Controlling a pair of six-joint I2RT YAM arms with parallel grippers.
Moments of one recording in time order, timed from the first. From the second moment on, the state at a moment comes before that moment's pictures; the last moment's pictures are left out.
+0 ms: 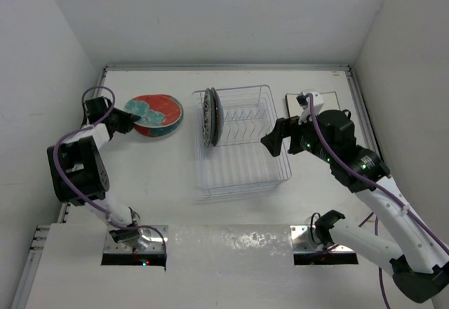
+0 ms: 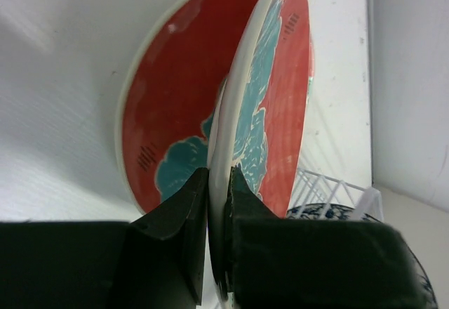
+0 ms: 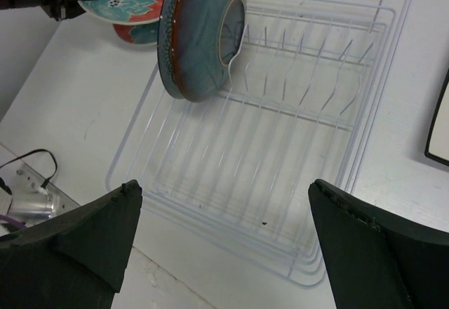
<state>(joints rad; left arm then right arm) 0.33 1.62 0.92 -0.05 0.33 -0.94 0.55 0.84 1.01 -0.57 -0.06 0.29</state>
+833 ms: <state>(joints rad) 0.26 1.82 1.20 -0.34 0.22 -0.81 0.55 0.81 0.94 -0.54 -0.08 0.30</state>
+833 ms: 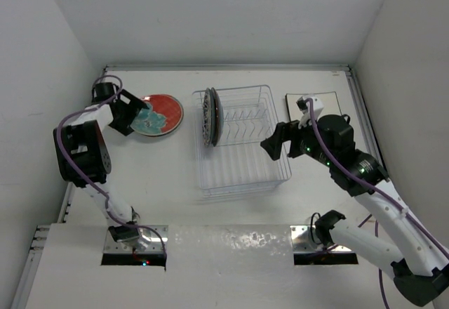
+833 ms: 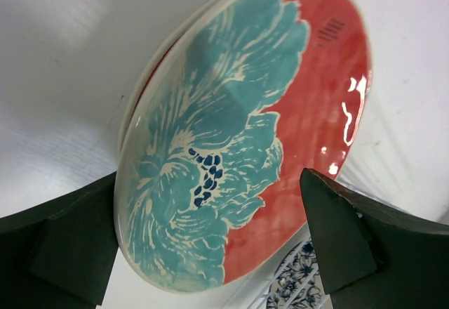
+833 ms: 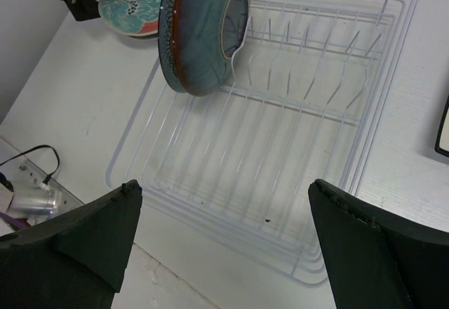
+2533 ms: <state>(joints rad) 0.12 0.70 0.80 -0.58 -0.12 -0.45 0.83 1.48 1.50 -0.61 0.43 0.33</state>
